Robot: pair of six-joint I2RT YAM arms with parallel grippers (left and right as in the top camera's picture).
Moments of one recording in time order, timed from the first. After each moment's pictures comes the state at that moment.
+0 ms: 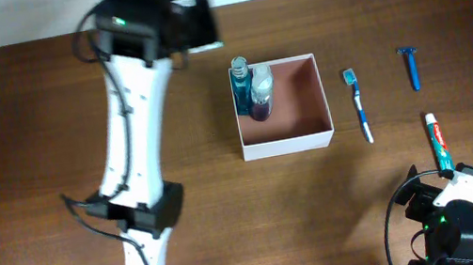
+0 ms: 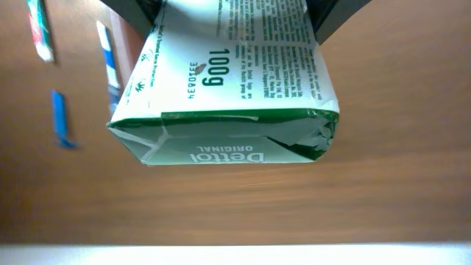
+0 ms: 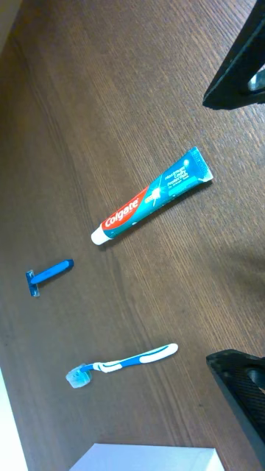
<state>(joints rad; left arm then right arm) -0.45 2.38 3.08 -1.58 0.04 -0.35 -0.27 0.01 0.17 -0.63 0.17 0.16</state>
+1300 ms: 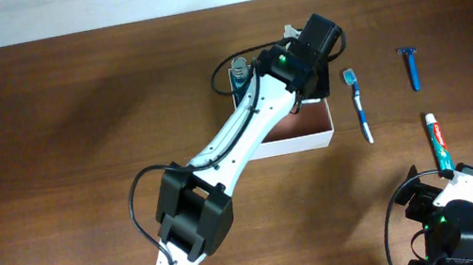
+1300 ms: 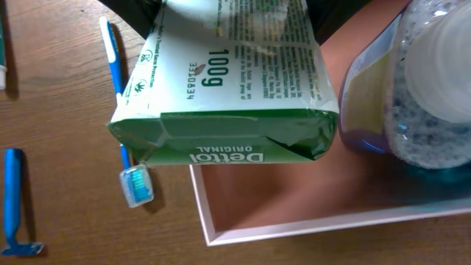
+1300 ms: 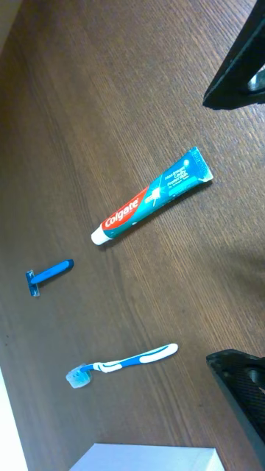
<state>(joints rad) -0.77 2.38 2.32 -1.01 -0.09 -0.58 -0.27 0.01 0.17 -0.63 0.17 0.16</state>
